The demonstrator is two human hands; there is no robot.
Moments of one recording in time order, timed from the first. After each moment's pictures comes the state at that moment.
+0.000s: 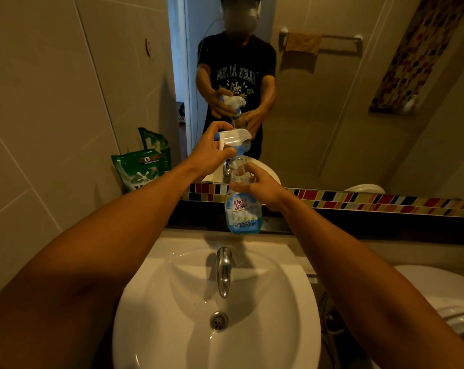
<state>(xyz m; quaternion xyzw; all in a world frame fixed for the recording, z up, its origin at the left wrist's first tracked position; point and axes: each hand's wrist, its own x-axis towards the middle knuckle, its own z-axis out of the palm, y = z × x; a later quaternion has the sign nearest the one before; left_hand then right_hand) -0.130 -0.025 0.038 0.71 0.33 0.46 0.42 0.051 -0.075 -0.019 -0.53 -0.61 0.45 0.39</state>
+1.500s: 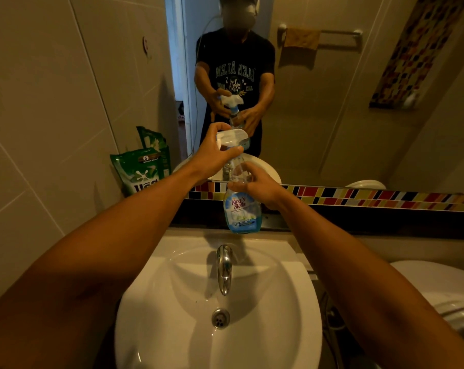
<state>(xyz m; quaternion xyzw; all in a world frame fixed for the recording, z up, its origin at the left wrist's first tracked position) -0.121 -0.040 0.035 0.70 0.33 0.48 0.41 0.048 -0.078 -0.022 -0.53 -0.61 0.45 0.39</state>
